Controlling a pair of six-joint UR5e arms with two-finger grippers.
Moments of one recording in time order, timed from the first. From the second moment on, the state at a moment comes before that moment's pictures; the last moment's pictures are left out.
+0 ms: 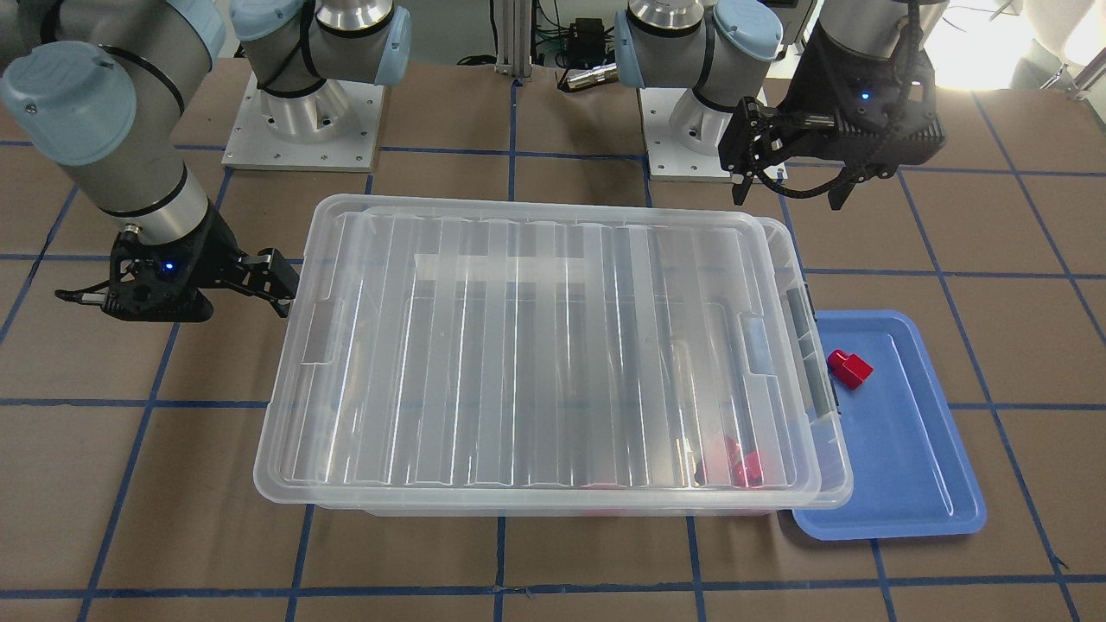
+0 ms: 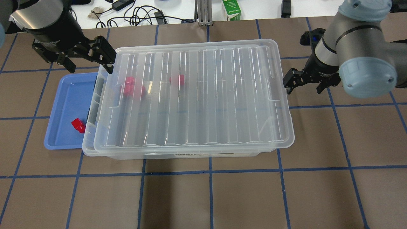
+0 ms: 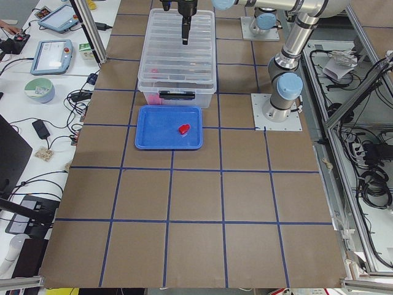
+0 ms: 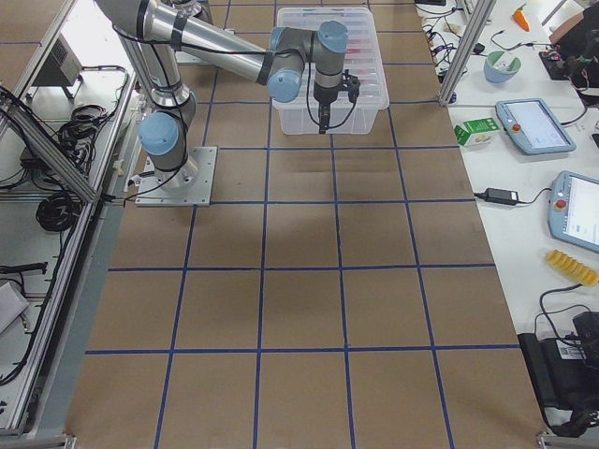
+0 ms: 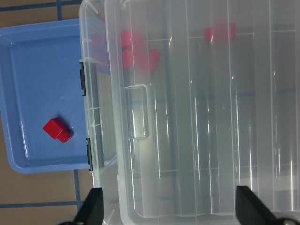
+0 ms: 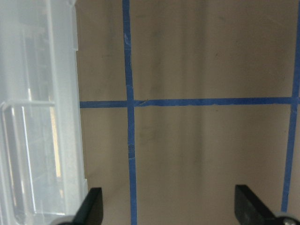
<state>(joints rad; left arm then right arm) -1.54 -1.53 -1.51 -1.61 1.60 0.09 1.45 -1.50 1.82 -1.91 -1.54 -0.11</state>
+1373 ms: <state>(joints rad) -1.54 -1.53 -1.50 -1.62 1.62 0.09 1.56 -1.61 1.58 -1.63 -1.54 0.04</state>
